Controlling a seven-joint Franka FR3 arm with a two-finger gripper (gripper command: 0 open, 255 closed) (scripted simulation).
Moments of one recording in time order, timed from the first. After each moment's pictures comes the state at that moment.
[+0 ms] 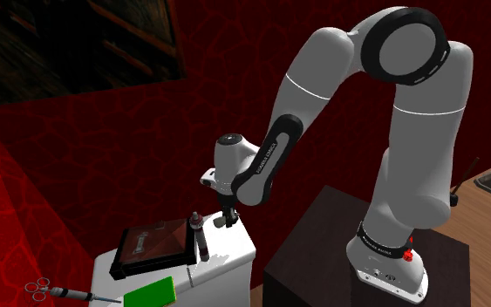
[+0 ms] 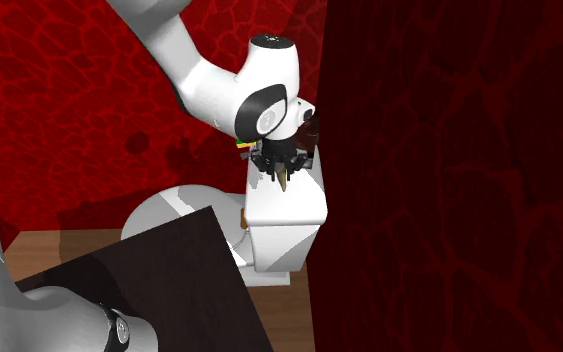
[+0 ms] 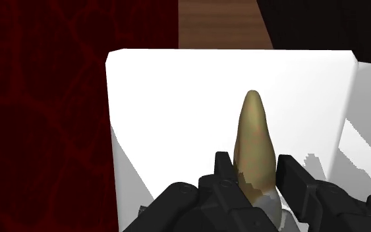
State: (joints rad) arm 0.29 0.18 0.15 -2.53 -0.01 2.81 -0.64
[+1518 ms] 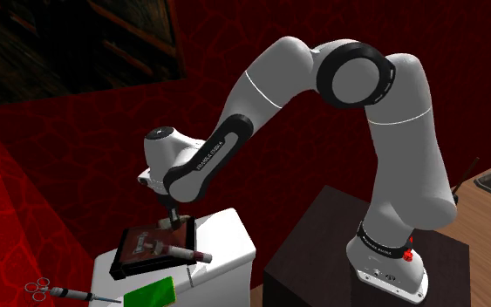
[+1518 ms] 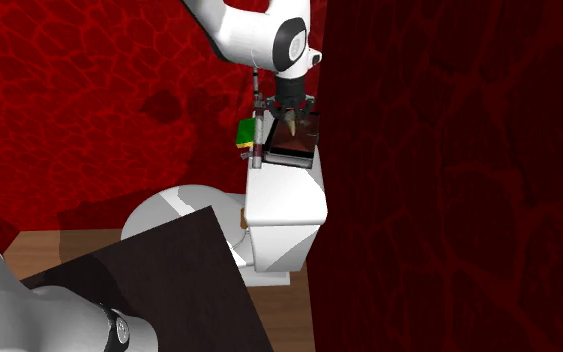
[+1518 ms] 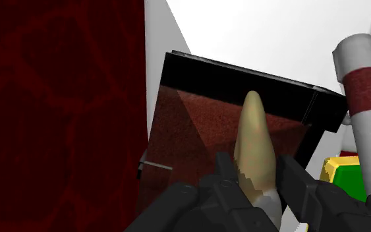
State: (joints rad) arm 0.41 0.45 0.16 -1.94 -0.09 2.48 -0.46
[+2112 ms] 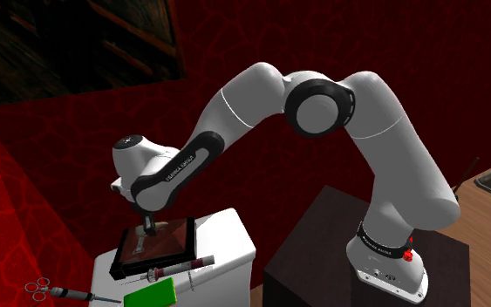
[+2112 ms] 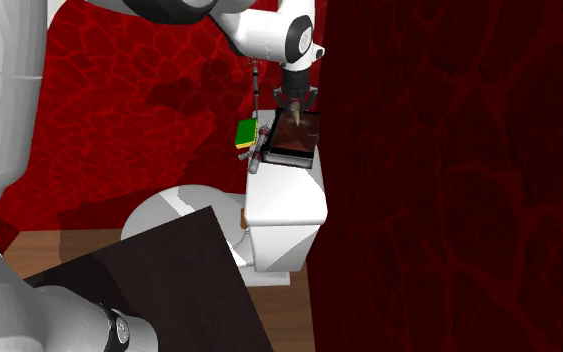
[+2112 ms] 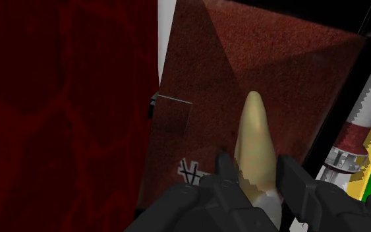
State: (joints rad) arm 0.47 0.68 0.15 -1.59 -0.12 2.36 -0.42
